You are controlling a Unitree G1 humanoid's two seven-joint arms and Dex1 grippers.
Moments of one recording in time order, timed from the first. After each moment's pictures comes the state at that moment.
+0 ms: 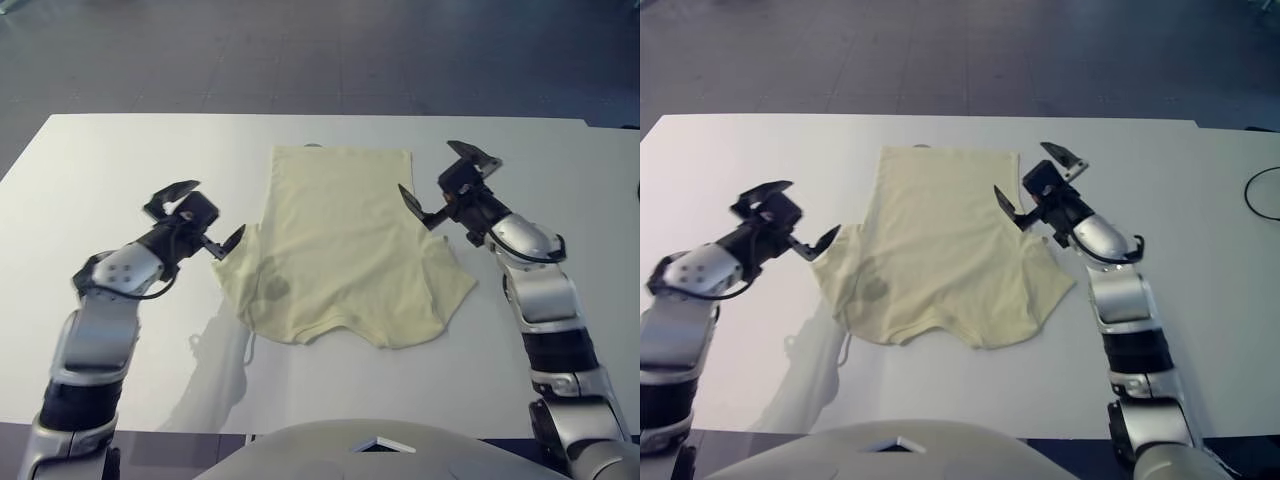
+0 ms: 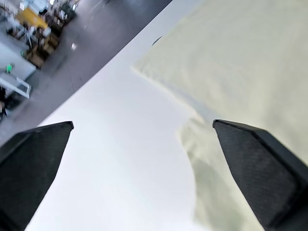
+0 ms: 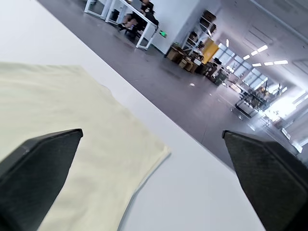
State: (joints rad) left arm 0.09 0.63 0.18 -0.58 -0.02 0.64 -0.57; right arm -0.18 -0.49 -0.01 -0.30 0.03 0.38 0.44
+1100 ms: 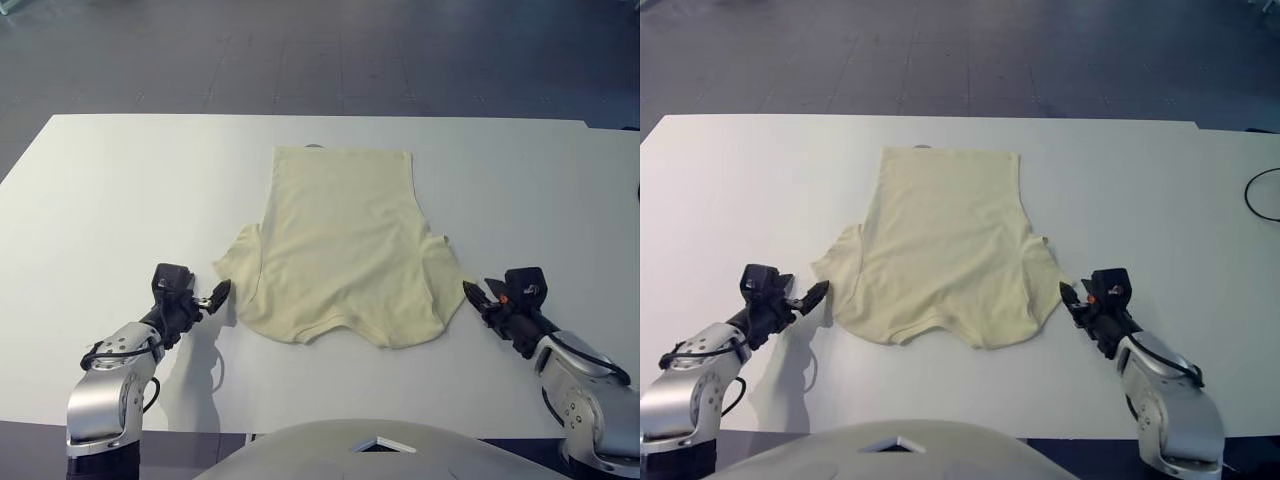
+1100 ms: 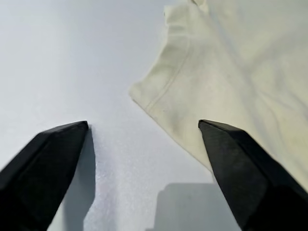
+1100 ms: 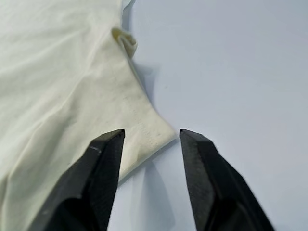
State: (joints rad) left arm 0.27 0.37 0.25 -0.42 -0.26 0.71 -0.44; right arm 0.33 -0.36 -0.28 -0.62 0.31 0.90 0.31
